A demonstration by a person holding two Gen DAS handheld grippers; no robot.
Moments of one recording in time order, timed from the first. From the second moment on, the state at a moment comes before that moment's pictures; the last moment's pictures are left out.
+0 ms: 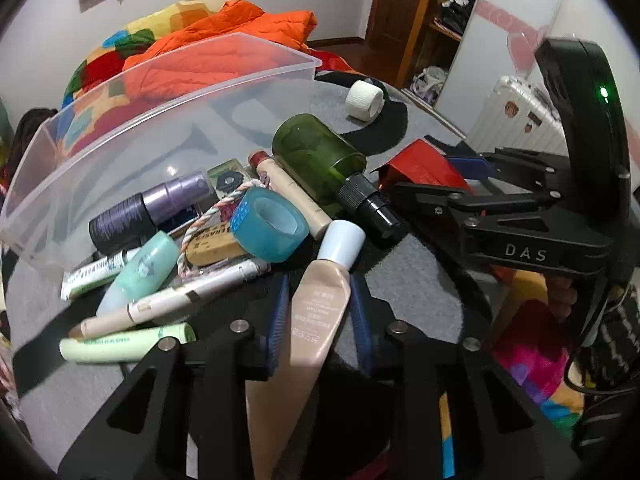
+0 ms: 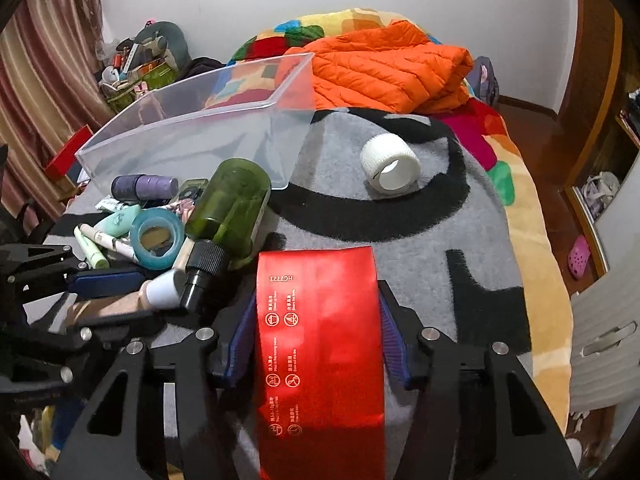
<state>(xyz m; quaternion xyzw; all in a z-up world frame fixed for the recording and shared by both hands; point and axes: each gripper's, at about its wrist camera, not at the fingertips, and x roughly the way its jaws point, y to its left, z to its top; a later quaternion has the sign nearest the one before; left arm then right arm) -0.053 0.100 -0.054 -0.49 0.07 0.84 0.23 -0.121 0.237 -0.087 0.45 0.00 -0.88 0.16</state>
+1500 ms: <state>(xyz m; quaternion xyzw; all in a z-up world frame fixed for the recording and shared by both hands) -0.089 -0.039 0.103 -0.28 -0.05 0.95 0.10 -0.205 0.153 0.030 0.34 0.02 -0.91 0.22</state>
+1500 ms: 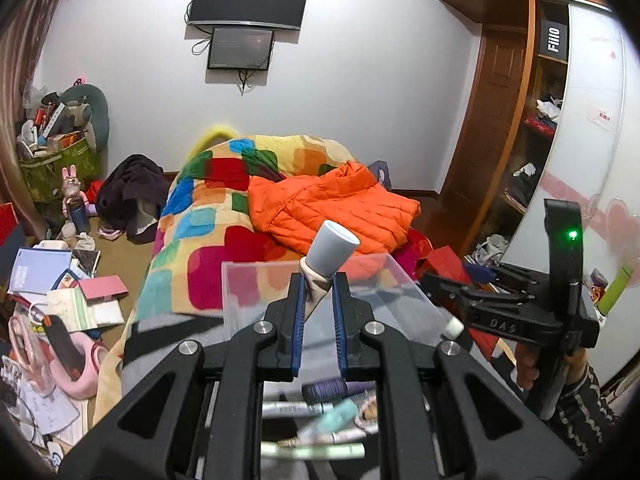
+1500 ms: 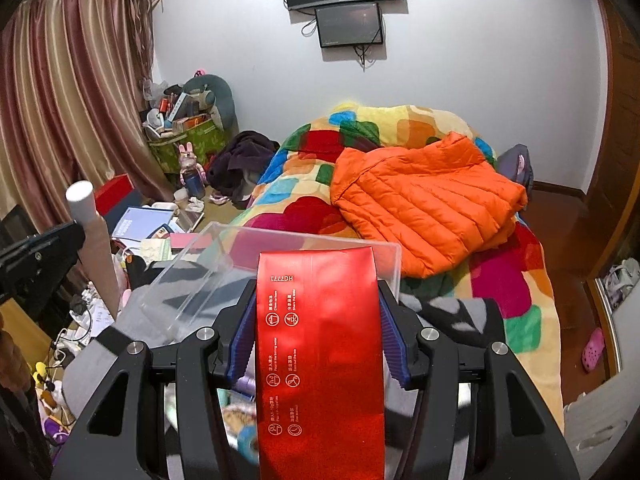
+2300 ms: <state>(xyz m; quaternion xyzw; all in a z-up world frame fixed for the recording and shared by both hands) -0.177 0.000 0.027 -0.40 -0.02 0.91 0.13 -0.285 0.098 -0.037 0.45 0.12 -0.85 0.24</state>
